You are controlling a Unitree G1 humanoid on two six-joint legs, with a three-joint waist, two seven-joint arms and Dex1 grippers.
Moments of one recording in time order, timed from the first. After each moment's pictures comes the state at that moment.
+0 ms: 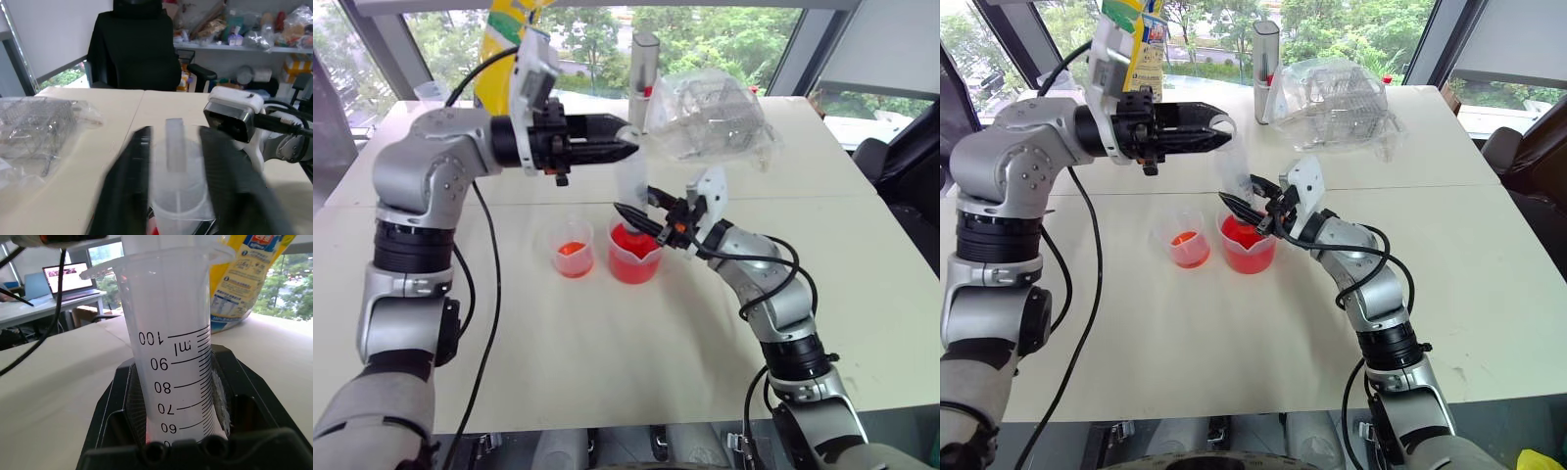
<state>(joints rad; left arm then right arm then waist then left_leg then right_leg) -1.01 0.59 -0.02 0.10 -0.59 0.69 -1.15 -0.50 -0.27 0.13 -0.18 0.33 0.33 0.64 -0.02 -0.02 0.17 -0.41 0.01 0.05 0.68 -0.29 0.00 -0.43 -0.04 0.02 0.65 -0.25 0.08</state>
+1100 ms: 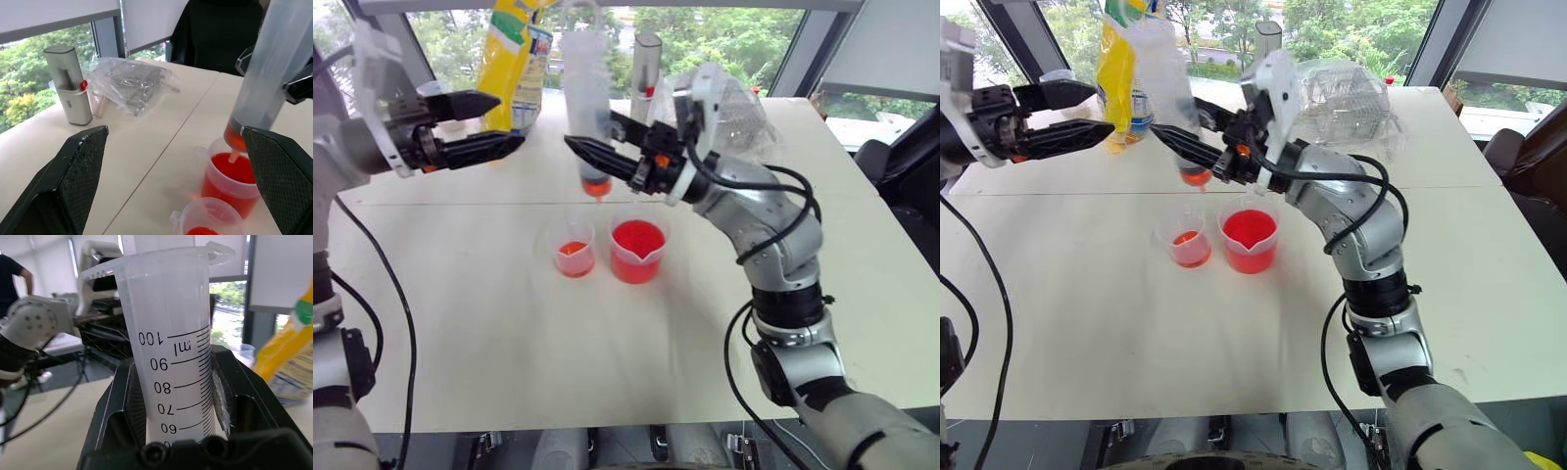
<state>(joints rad) -0.81 0.94 0.25 0.07 -0.69 0.76 -1.12 -0.86 -0.17 0.12 -0.17 0.49 0.55 0.67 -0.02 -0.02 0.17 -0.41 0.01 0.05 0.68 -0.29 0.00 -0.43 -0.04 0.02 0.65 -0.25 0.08</state>
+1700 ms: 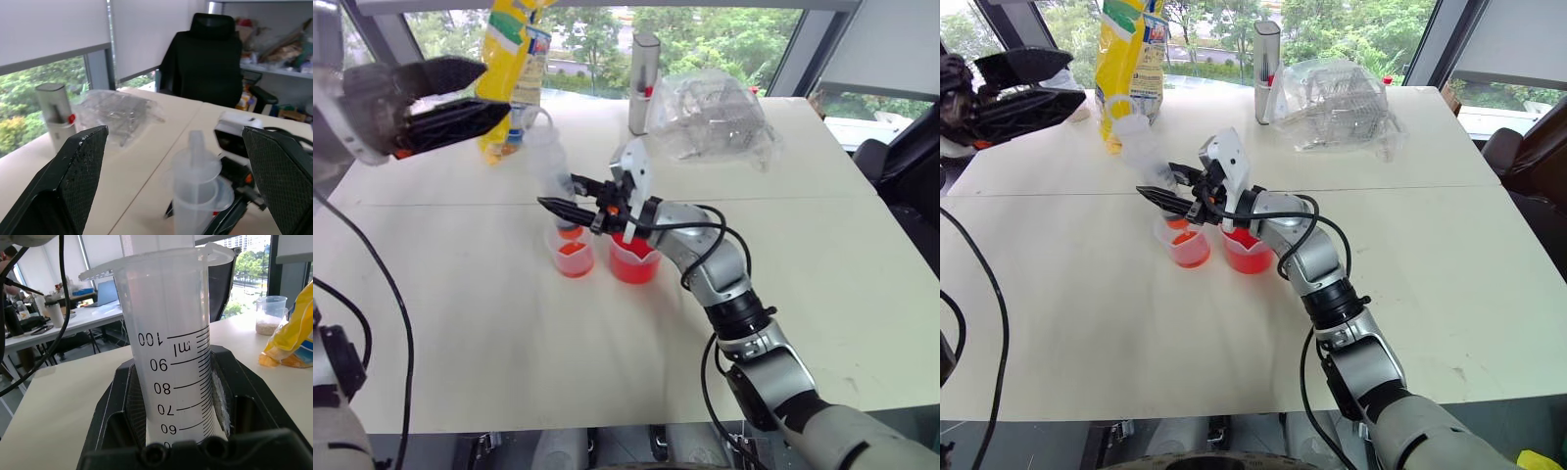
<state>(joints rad) -0.83 0.95 0.35 -0.08 -0.89 0.93 -1.02 -0.77 -0.06 0.25 0.12 0.33 0.30 0.74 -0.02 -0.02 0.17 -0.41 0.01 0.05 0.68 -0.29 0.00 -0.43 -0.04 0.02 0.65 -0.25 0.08</state>
